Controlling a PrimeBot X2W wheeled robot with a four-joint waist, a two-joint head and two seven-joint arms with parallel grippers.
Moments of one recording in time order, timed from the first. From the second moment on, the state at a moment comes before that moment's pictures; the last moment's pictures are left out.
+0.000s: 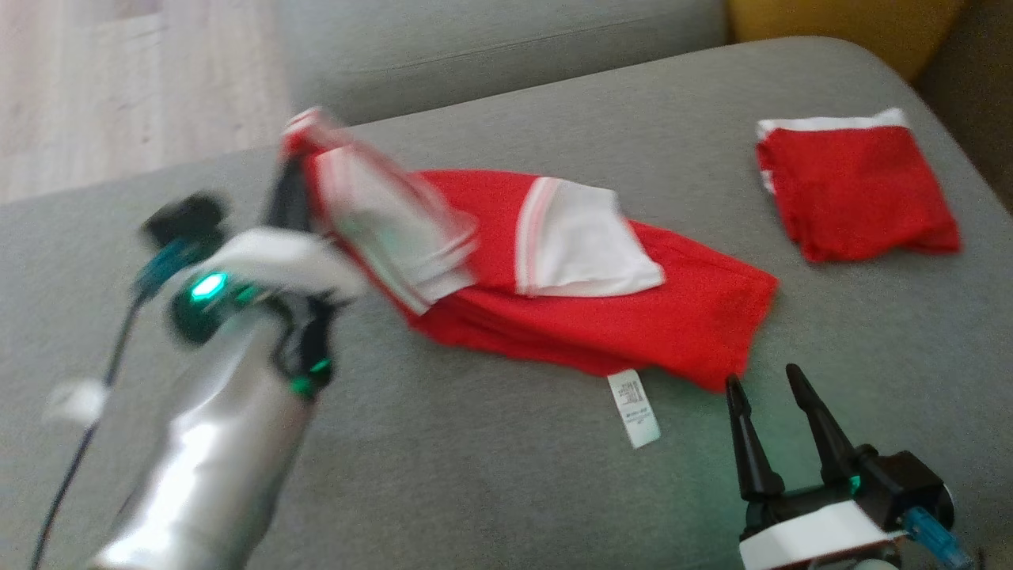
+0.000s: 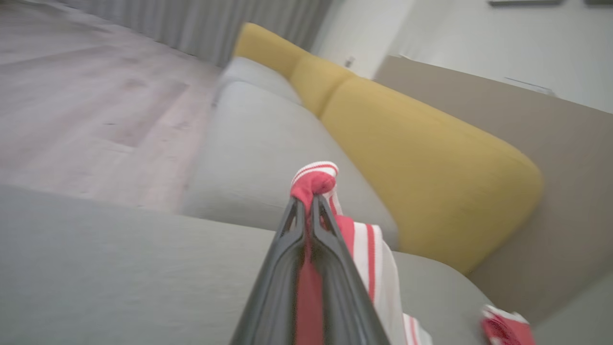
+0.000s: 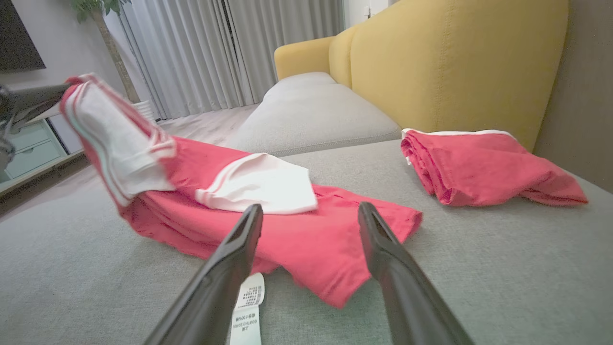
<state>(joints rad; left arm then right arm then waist) -0.76 0.11 -0.57 0.85 -0.99 0.02 -0.25 0.12 -0.05 0.13 0.14 0.15 0.13 -0.25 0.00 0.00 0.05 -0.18</state>
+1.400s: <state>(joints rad) -0.70 0.05 -0.81 0.61 -0.23 -0.04 0.15 0.04 -0.07 0.16 0.13 0.14 0.13 -0.25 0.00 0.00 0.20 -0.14</state>
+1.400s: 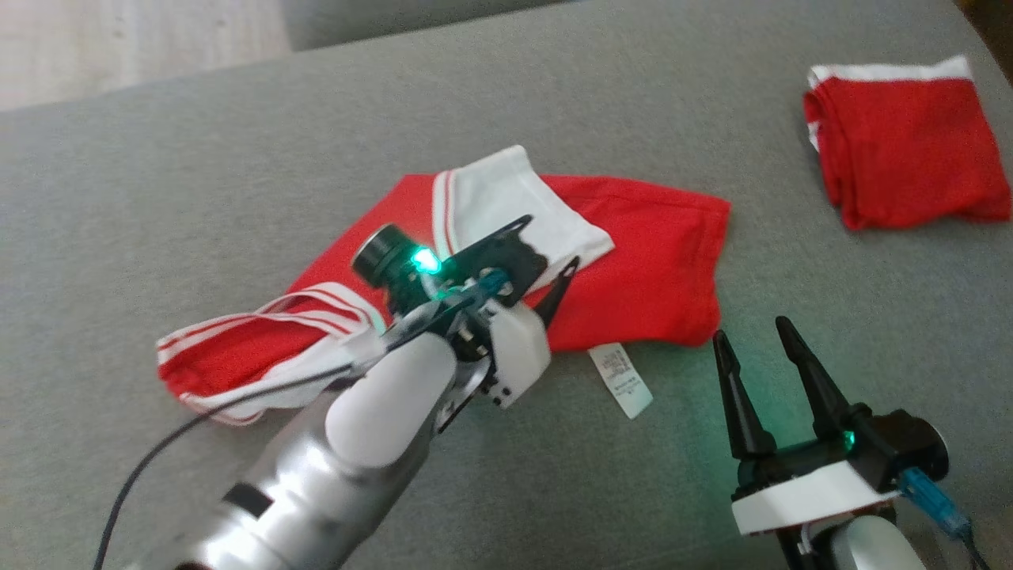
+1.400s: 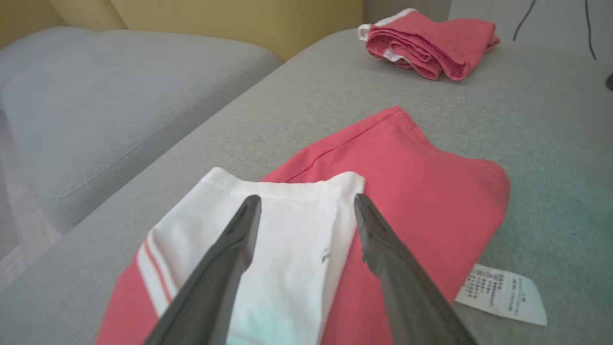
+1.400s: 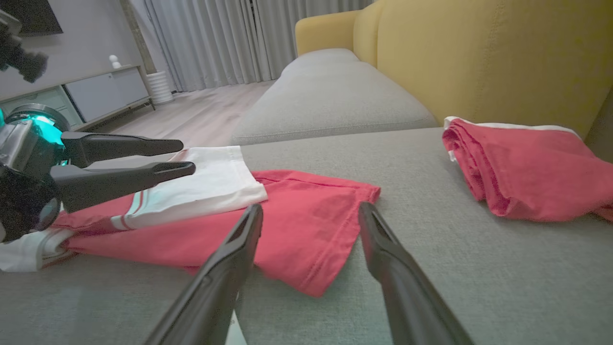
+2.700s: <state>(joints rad) -0.98 0.16 -1.03 0.65 -0.57 0.07 -0.16 -0.19 -0.12 0.06 0.34 0.32 0.13 -0.16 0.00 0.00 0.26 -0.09</state>
